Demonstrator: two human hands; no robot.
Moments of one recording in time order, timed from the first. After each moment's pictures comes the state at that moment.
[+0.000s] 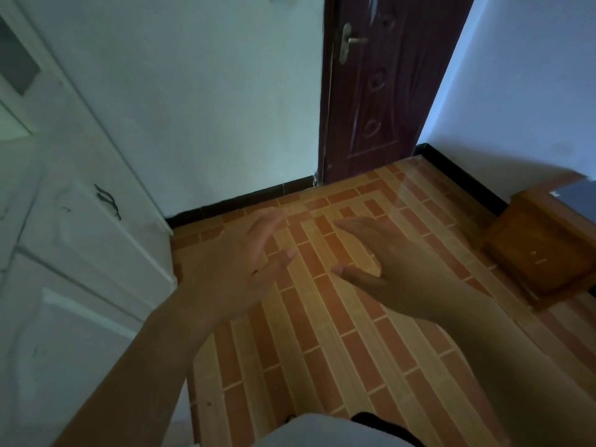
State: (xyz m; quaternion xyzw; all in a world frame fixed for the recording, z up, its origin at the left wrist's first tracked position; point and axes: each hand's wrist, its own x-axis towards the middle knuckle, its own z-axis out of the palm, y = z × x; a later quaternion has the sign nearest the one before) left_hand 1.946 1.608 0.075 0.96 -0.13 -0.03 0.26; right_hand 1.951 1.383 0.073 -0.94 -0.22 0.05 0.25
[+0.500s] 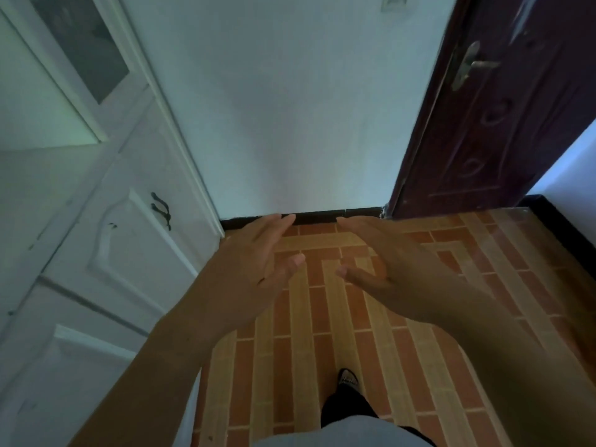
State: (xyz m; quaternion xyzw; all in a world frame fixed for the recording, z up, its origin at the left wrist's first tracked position) left_hand 2.145 1.665 0.064 0.96 0.01 0.02 0.28; right_hand 2.222 1.458 0.068 -0.90 -0.36 0.08 0.24
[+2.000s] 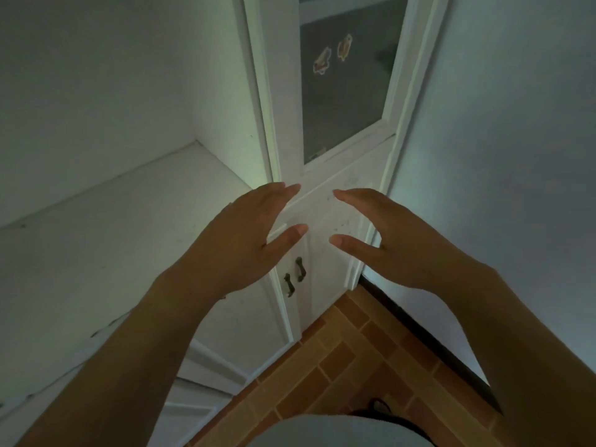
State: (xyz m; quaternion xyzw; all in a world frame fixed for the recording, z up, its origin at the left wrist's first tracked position) left_hand 2.384 2.042 0.096 0.88 0.43 0.13 0.15; right_hand 2.590 1.980 0.088 -0.63 -0.72 0.19 0.23
